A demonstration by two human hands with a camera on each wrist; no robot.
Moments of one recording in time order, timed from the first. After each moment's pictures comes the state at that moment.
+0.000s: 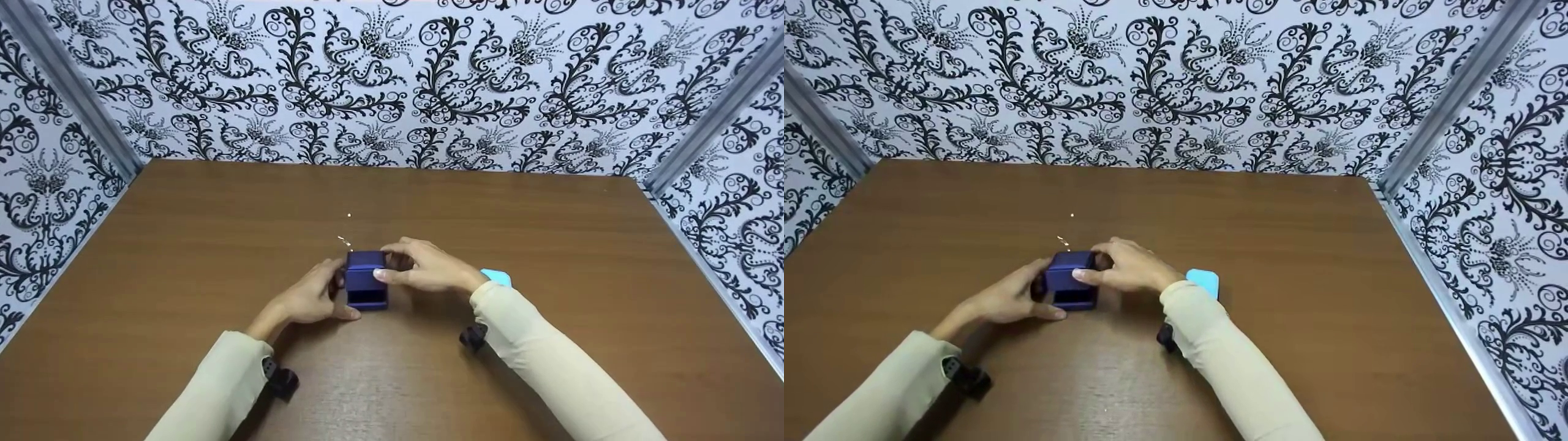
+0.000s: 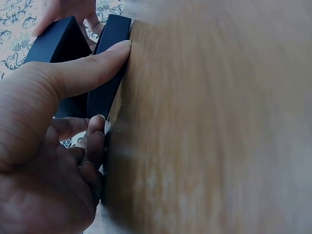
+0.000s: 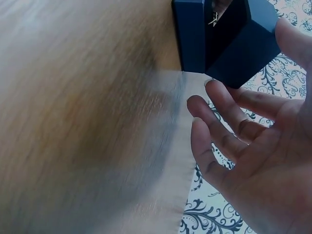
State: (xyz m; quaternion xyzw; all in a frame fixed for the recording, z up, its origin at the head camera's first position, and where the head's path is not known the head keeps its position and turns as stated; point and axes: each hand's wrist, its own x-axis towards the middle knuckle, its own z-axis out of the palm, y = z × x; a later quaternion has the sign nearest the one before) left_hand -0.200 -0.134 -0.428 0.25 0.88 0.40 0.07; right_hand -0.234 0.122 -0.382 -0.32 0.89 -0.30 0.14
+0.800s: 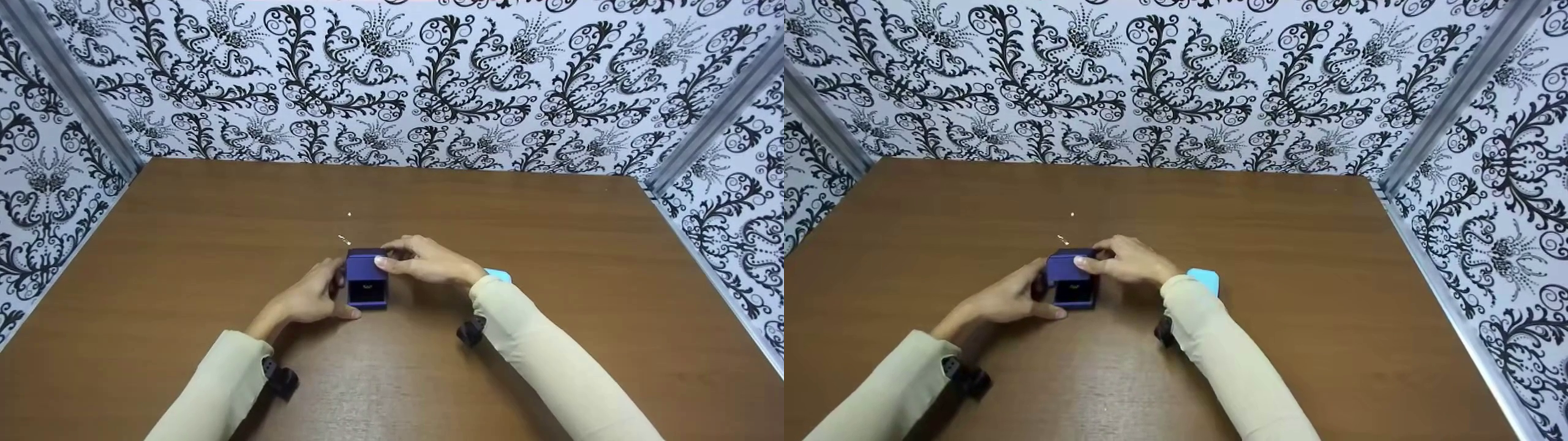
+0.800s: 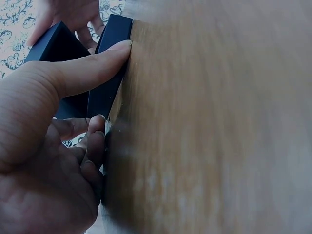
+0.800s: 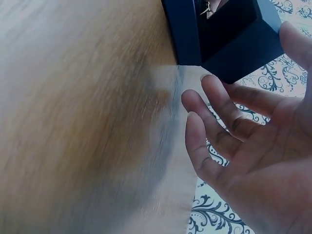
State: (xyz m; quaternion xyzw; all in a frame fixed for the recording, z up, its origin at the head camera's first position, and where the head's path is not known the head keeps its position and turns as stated) left_hand -0.200 -0.133 -0.428 0.25 0.88 0.41 0.07; right_hand -0.242 0.121 -0.381 -0.26 0.87 -0.36 0.19
